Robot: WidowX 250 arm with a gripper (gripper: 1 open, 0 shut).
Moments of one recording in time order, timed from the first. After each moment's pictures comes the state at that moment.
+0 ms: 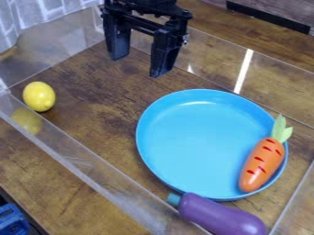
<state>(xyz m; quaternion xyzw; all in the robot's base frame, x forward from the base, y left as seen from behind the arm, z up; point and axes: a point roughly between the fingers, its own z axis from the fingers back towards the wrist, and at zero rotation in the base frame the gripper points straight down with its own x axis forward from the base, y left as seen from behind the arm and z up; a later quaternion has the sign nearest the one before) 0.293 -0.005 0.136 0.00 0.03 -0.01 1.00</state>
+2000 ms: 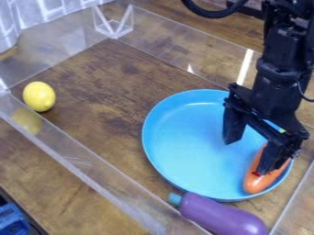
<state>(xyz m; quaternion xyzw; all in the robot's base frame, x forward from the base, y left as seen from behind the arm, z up) 0.337 -0.133 0.053 -0.02 0.00 -0.20 0.98</state>
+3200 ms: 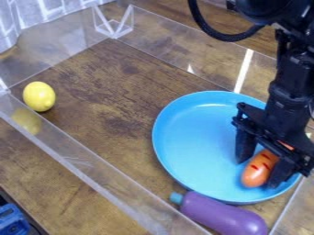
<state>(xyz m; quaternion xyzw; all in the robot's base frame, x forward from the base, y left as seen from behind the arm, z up) 0.342 -0.148 0.033 -0.01 -0.01 -0.15 0.99</state>
